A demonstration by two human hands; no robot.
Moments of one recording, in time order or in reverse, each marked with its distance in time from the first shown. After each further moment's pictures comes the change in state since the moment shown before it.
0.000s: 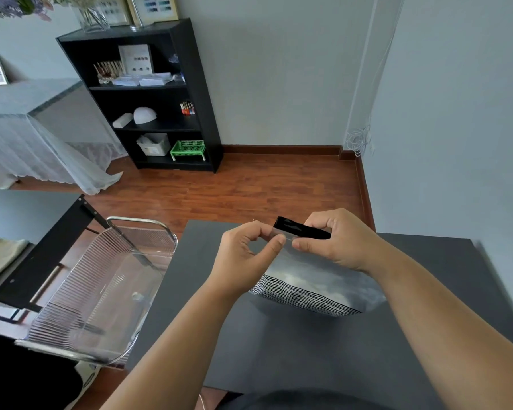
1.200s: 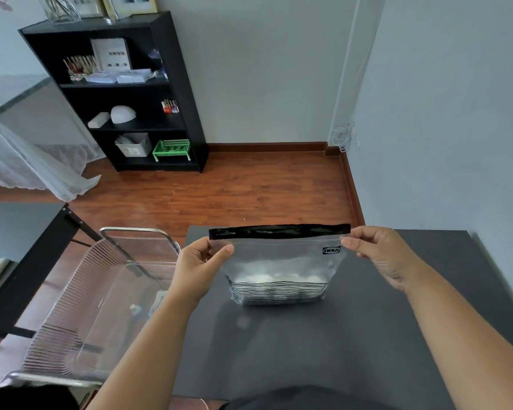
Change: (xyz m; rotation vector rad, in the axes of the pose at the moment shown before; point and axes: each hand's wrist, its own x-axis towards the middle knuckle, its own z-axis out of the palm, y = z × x) left_hand -0.001 -0.110 -0.083 -0.348 0.051 -0.391; right_hand -0.014 0.047 0.013 0.419 0.328 0.410
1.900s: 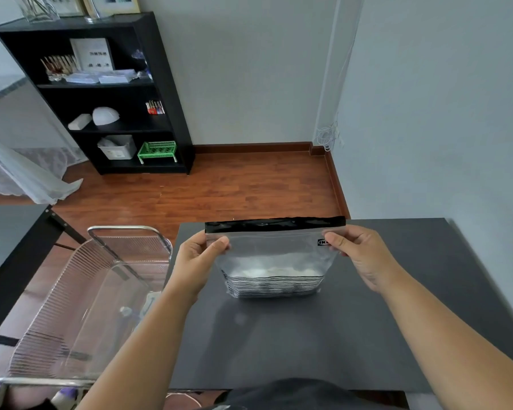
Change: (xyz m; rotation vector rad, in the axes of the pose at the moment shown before) left_hand -0.009 0.004 0.002 -0.067 -0.089 0.044; right_hand -0.023 0.020 0.030 0.159 0.106 -0.146
